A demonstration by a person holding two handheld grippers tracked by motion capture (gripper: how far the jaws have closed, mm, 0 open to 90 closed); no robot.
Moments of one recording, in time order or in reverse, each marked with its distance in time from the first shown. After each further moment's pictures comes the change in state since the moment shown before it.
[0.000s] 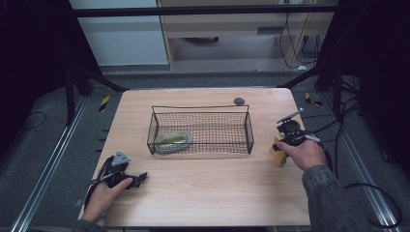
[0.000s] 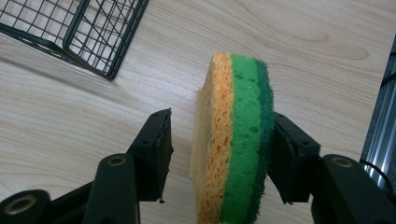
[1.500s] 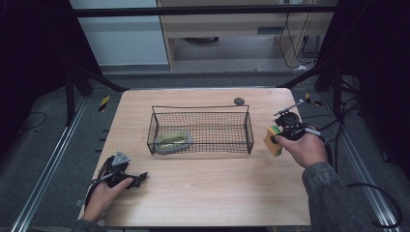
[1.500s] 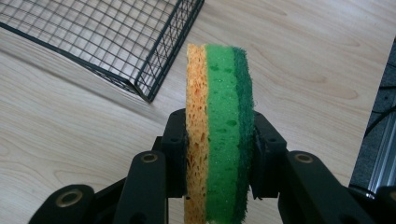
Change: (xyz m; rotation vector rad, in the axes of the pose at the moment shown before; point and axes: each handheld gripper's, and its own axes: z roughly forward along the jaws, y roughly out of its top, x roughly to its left) left arm 0.000 0.000 0.001 -0.001 0.002 -0.004; right arm 0.016 0.017 -0.039 -0.083 0.037 -0.067
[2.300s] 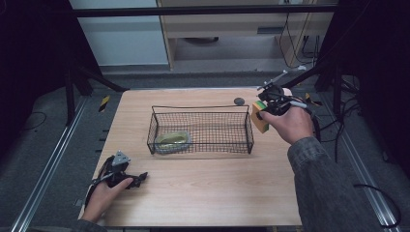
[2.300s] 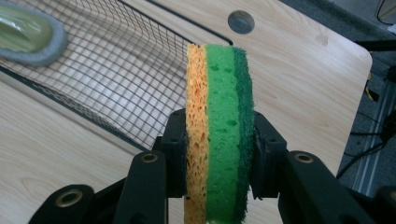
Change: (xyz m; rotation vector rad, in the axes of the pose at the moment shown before) left arm 0.000 0.000 0.000 0.002 -0.001 0.004; right arm 0.033 0.075 -0.042 -0.094 -0.032 -0.102
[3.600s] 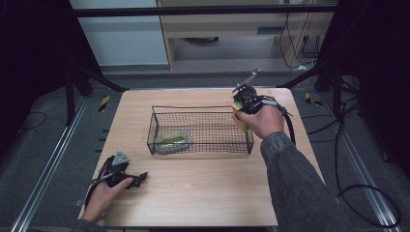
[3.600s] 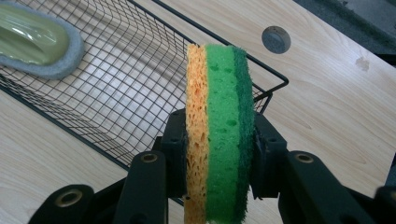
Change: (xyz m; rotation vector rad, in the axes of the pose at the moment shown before) left arm 0.000 0.000 0.000 -0.001 -0.002 0.004; right arm 0.040 0.030 0.047 0.035 0.017 -0.073
